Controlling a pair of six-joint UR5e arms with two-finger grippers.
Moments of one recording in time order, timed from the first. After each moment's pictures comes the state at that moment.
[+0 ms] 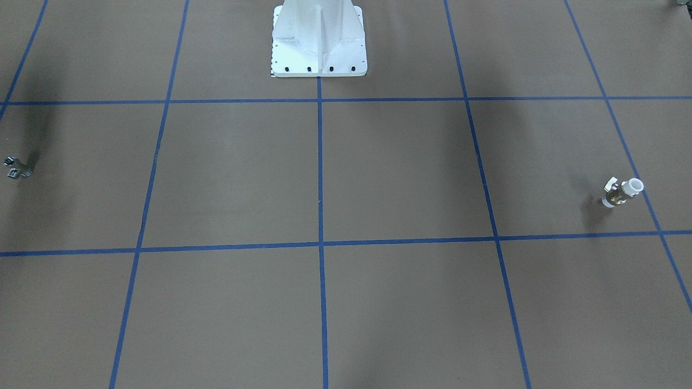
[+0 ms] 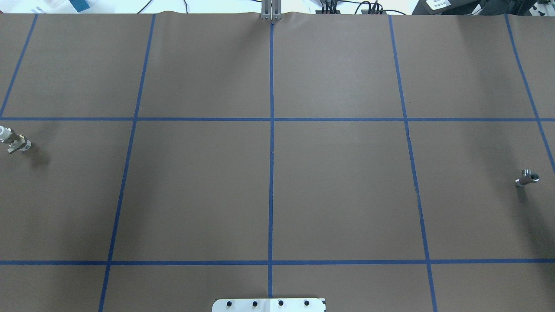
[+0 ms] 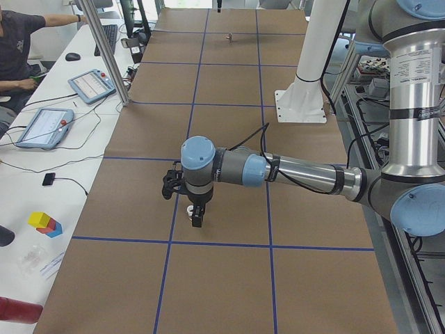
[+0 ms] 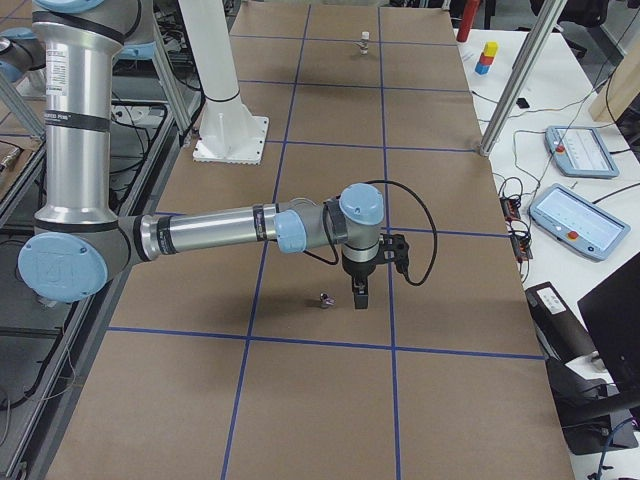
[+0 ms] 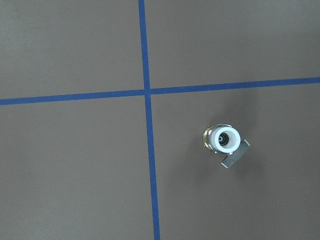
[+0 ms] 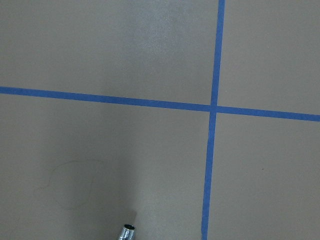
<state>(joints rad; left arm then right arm) -1.53 -1.47 -1.84 -1.54 -2.36 -0.05 1.41 -1.66 1.81 -1.50 2.27 0.19</state>
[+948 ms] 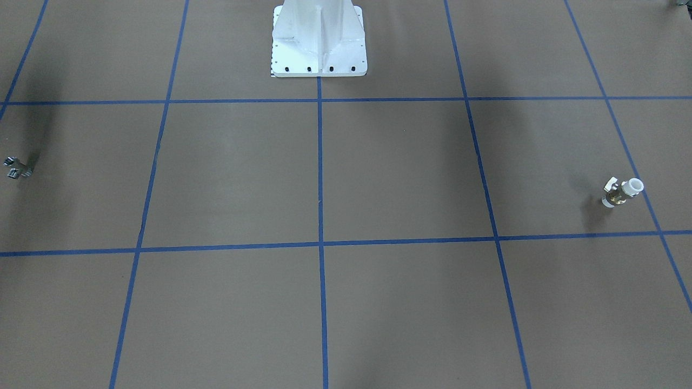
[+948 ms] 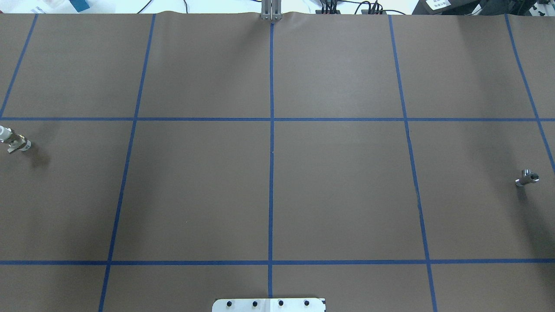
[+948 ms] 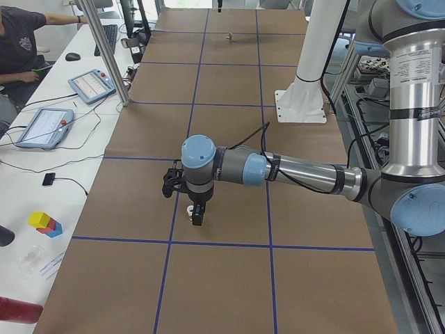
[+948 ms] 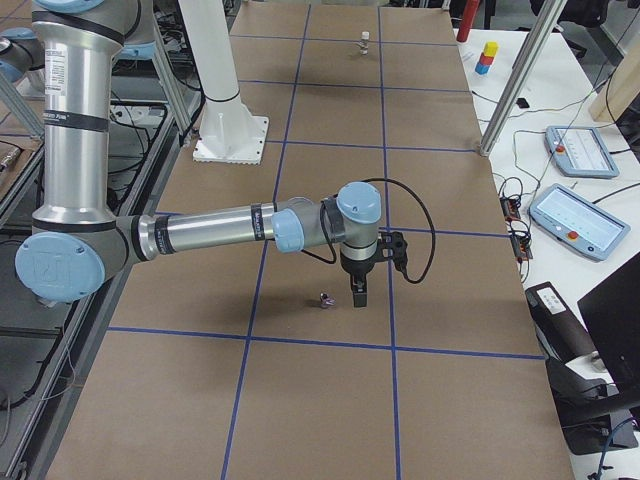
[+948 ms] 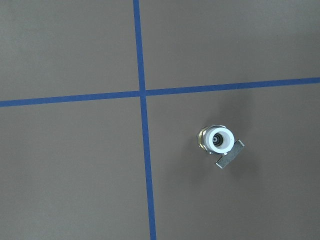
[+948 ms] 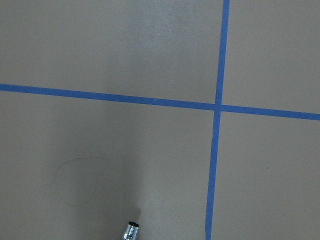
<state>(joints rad) -1.53 -1.47 -1.84 -1.54 -2.37 -0.05 1.41 -1.66 1.83 -1.49 2.27 0.19</state>
